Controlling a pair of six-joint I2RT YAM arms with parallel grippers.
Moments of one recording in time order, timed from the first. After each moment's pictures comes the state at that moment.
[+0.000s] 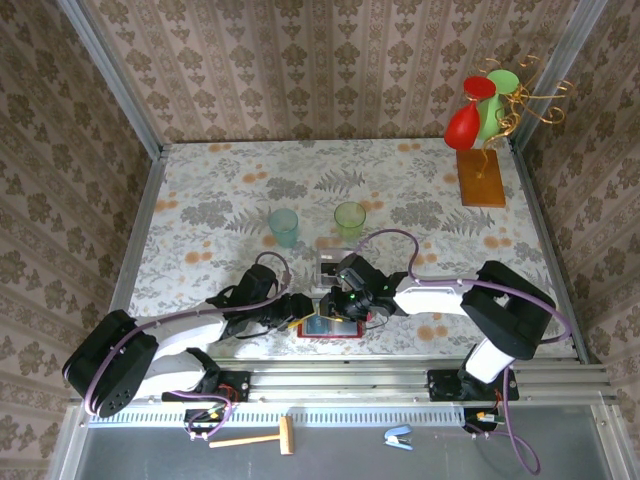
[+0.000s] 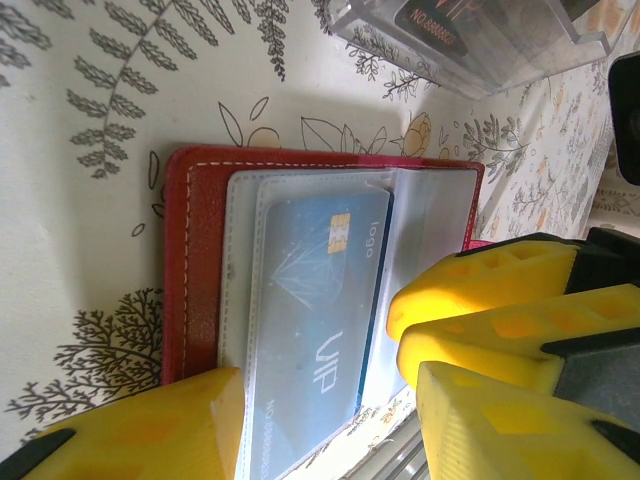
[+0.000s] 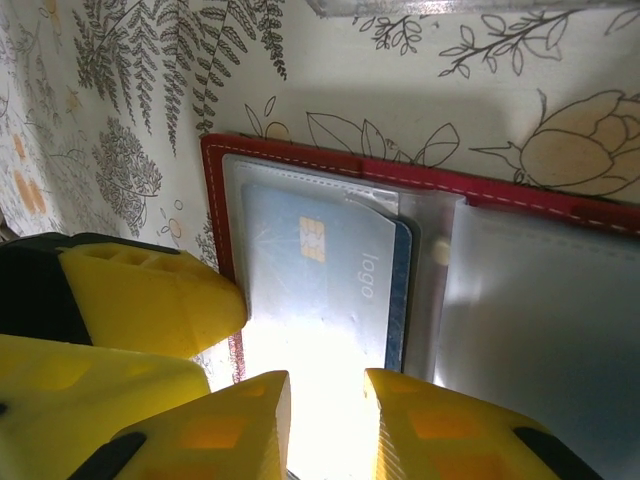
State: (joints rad) left arm -0.74 1.20 0.30 0.09 0.50 -1.06; right arm 0.88 1.62 0.72 -0.02 -0.36 1.05
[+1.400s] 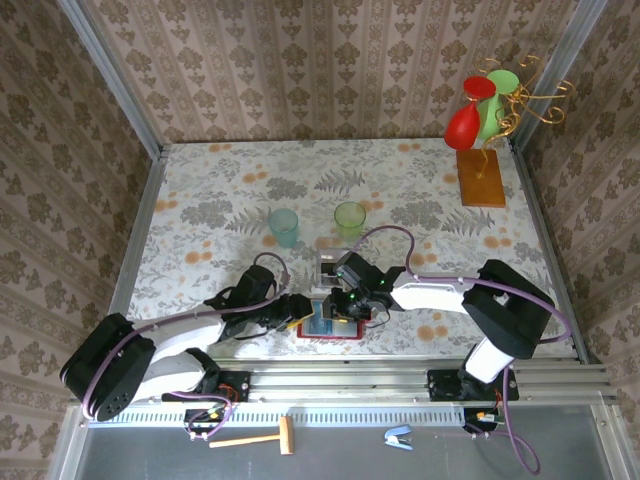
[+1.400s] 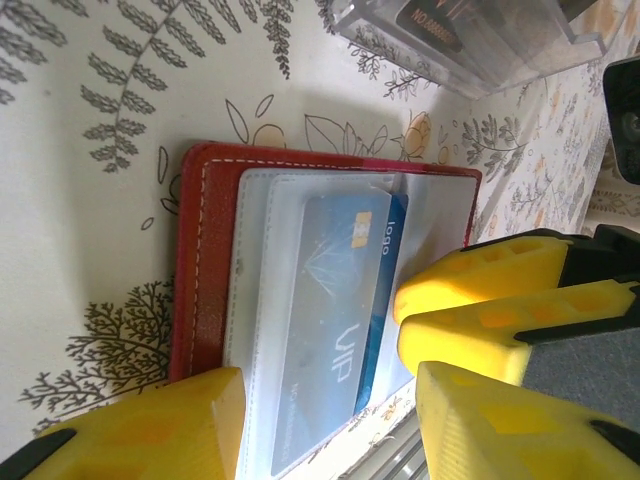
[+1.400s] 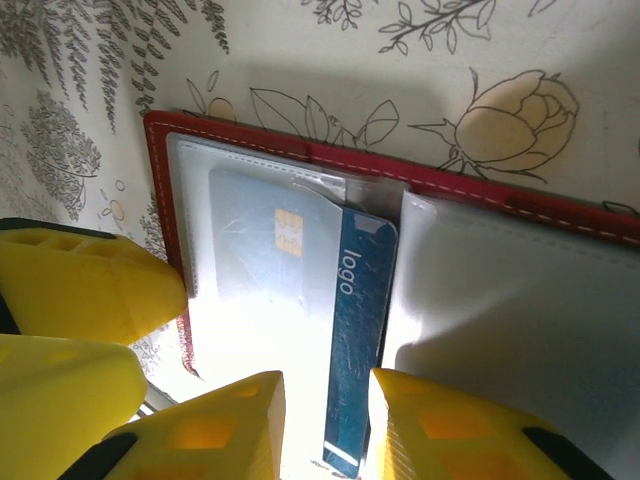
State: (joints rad) left arm -0.74 1.17 0.29 0.08 0.50 -1.06; right arm 0.87 1.62 0.78 -0.20 -0.34 0.97
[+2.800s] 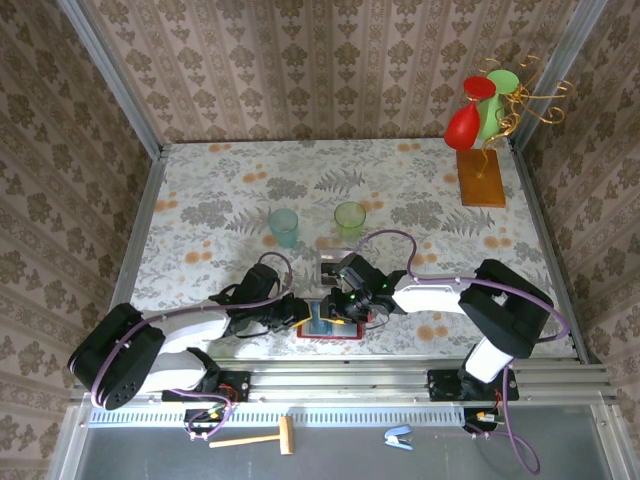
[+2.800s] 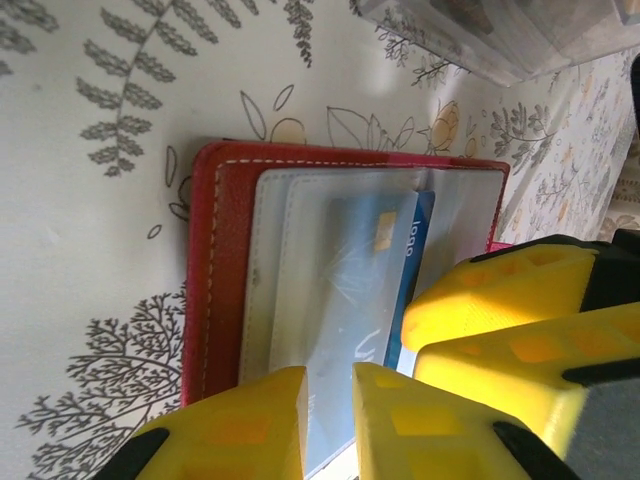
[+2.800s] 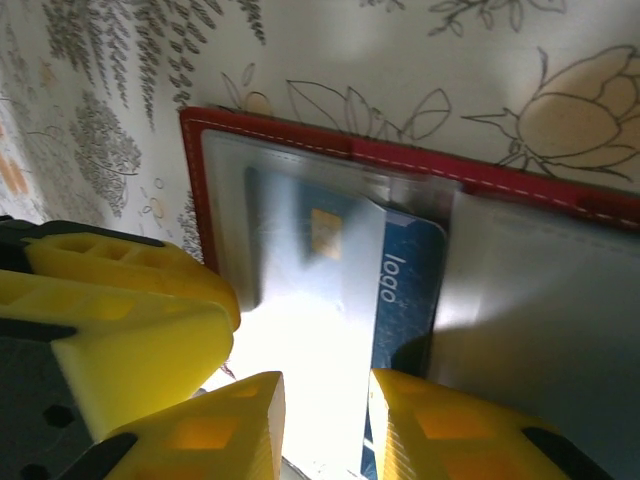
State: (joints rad) left arm -0.74 1.25 0.31 0.08 0.52 -1.03; right arm 0.87 1.64 0.73 -0.06 -0.40 1.03
